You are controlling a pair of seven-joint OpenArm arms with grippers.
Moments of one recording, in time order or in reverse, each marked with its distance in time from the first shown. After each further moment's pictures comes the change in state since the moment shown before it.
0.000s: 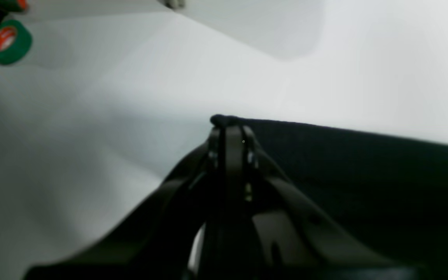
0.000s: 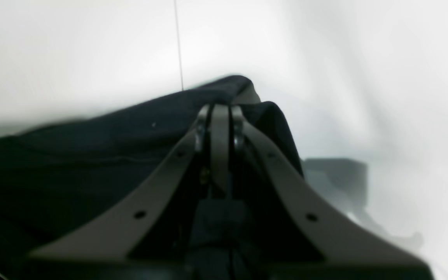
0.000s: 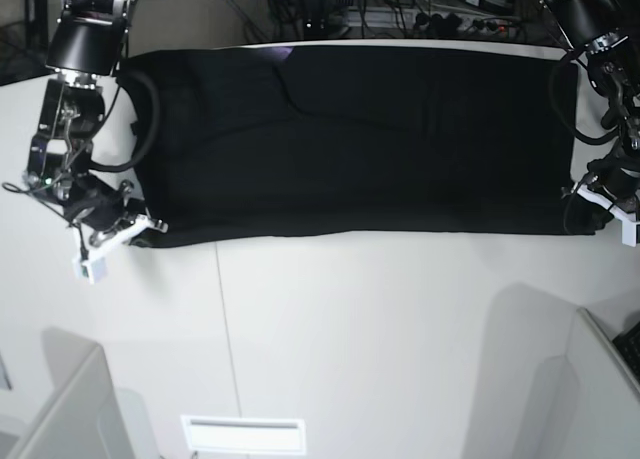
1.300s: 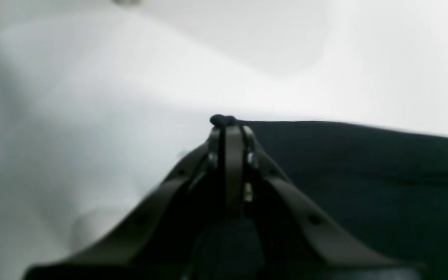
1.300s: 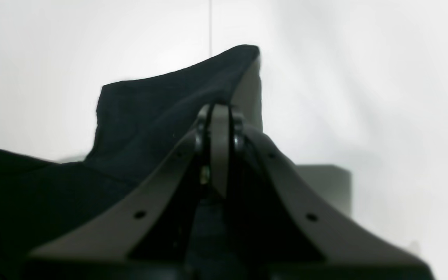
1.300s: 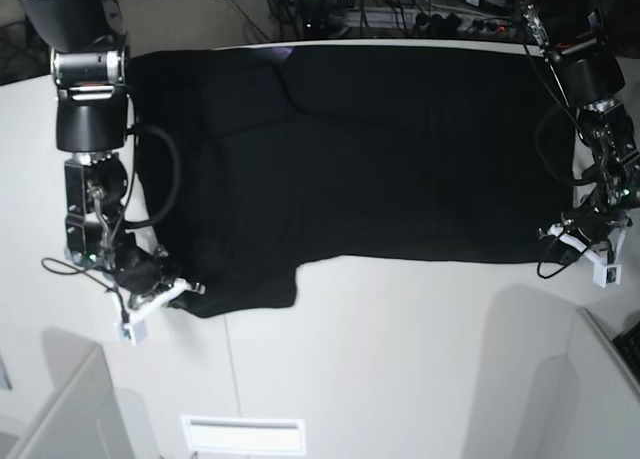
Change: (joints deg) left arm -14.3 -1.7 11.9 -19.4 5.3 0.5 -6.3; right arm 18.4 1.0 -17.5 -25.7 -0.5 0.0 17.9
